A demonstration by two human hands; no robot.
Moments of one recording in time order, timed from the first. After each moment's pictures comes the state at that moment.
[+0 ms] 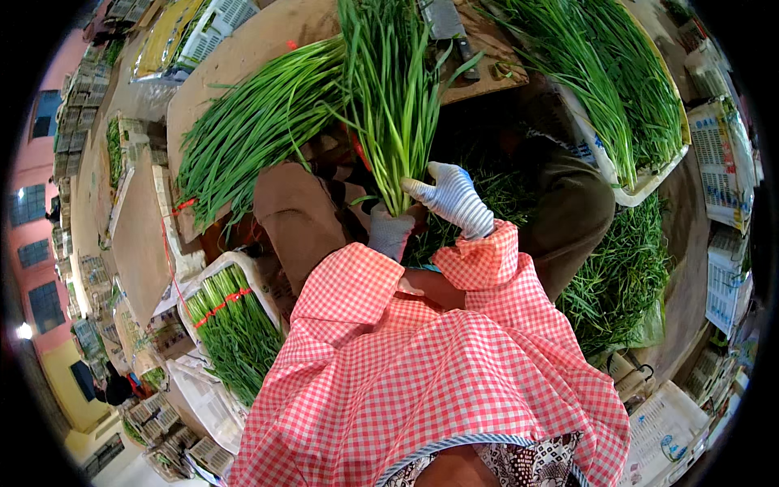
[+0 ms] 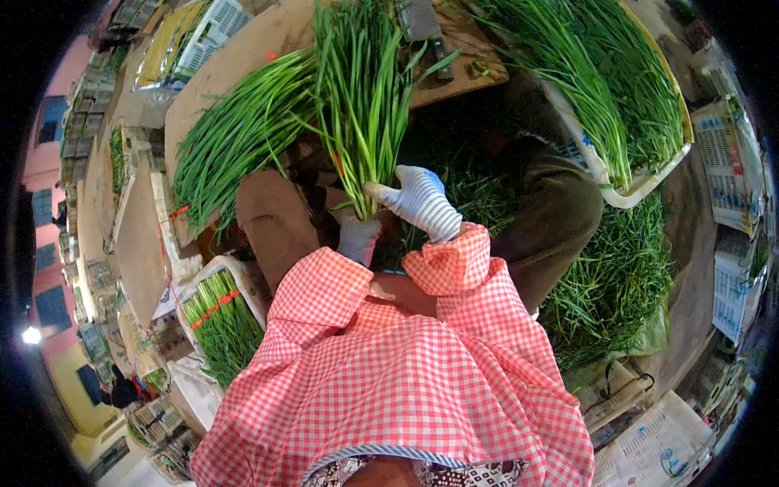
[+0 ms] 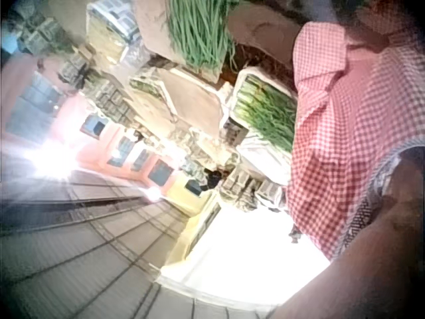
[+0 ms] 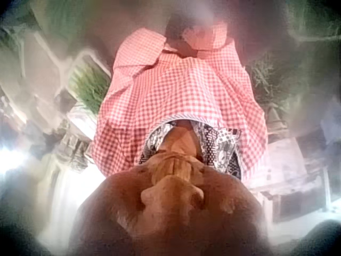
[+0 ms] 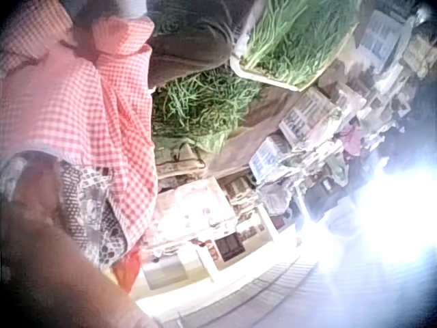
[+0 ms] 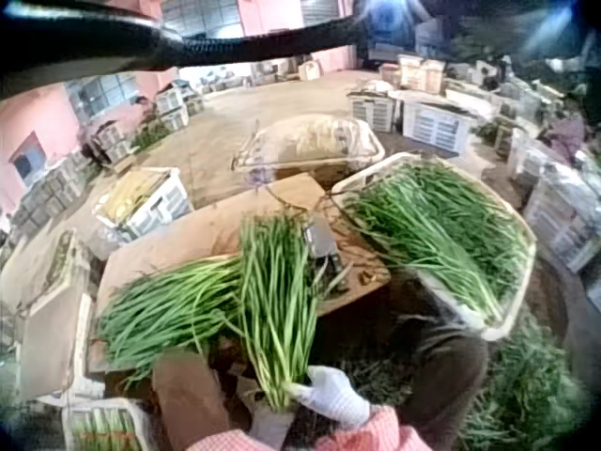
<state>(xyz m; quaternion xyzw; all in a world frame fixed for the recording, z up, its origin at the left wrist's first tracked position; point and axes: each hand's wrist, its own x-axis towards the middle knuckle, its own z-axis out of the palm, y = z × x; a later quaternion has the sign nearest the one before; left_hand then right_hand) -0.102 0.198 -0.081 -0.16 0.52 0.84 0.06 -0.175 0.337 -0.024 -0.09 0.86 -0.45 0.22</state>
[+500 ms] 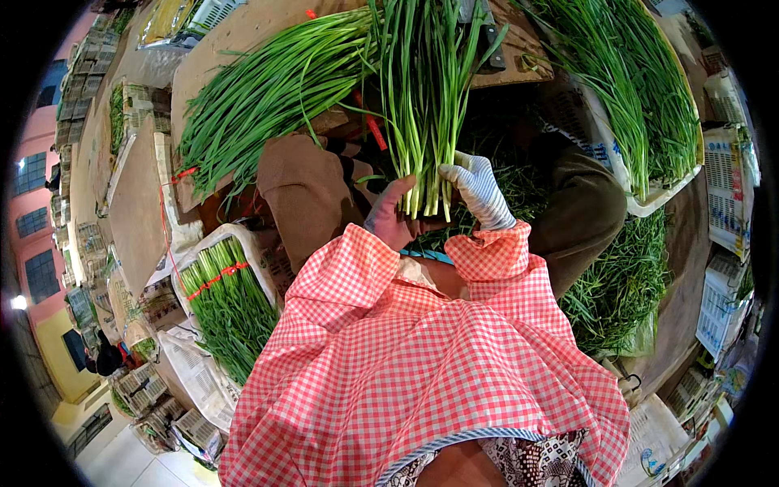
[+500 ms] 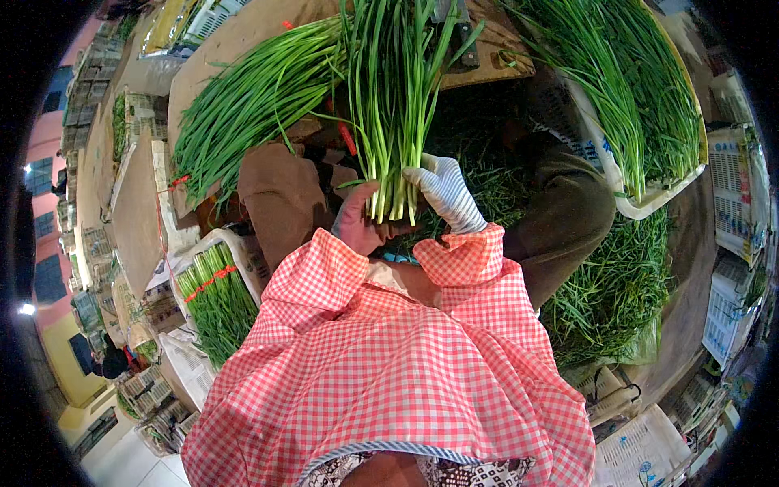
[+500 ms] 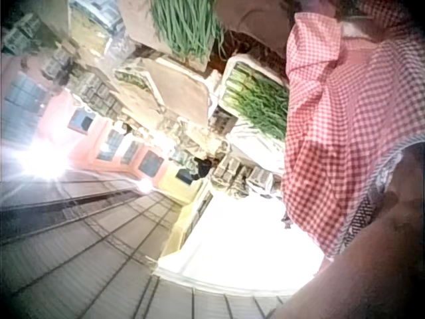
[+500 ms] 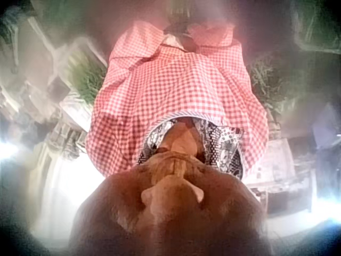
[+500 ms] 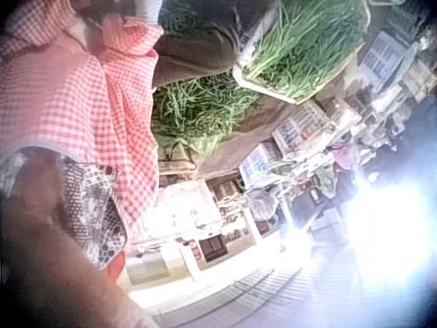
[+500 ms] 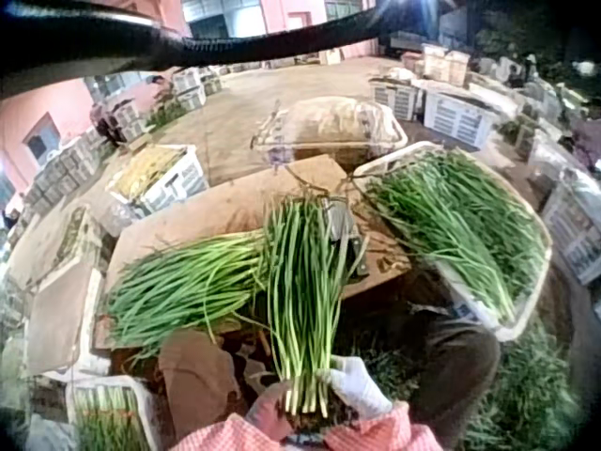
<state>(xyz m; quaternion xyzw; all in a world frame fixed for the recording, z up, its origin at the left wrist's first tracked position) -0.102 0.188 -0.041 -0.14 0.22 0.93 0.27 -0.165 0.350 -0.046 -0.01 0.63 -0.73 0.24</state>
